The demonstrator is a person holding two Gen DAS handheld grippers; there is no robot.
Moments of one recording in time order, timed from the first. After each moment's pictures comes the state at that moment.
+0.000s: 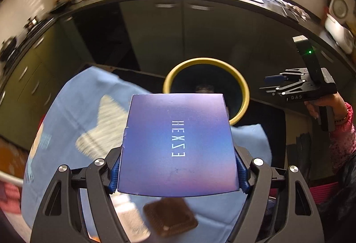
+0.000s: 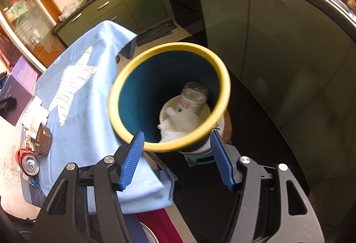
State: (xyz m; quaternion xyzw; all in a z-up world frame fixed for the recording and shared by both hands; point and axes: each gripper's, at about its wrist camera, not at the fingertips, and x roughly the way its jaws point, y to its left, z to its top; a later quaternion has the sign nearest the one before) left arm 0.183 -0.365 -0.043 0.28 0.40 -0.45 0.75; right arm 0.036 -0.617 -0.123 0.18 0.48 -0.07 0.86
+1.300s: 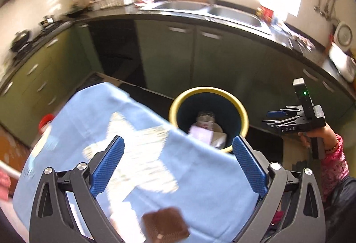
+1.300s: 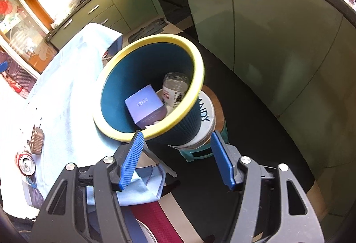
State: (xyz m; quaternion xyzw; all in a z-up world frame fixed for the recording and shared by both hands) left arm 0.187 -0.335 0.001 0.20 0.37 -0.42 0.81; right arm 0.027 -0.637 -0.140 0.20 0.48 -0.07 0.85
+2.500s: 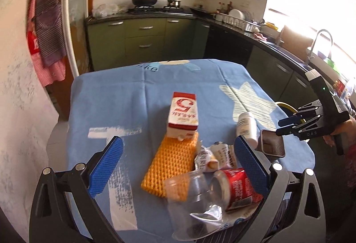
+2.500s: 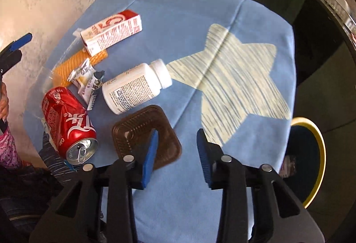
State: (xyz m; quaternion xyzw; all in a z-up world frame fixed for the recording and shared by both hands) left arm 0.118 0.004 -0.066 -0.01 0.35 -0.15 0.93; right arm 0.169 -0.318 -0.106 -0.13 0.57 0.21 0.79
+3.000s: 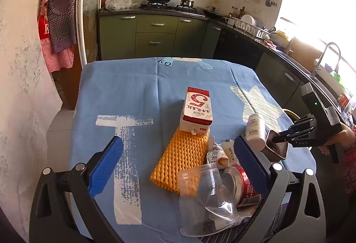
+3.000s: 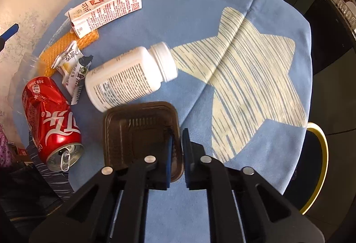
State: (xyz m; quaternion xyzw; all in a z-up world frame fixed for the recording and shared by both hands) left arm 0.116 0.021 -0.077 -0.05 0.35 -0.12 0.93; right arm 0.183 -0.306 -0.135 -0.15 0.59 0.21 0.76
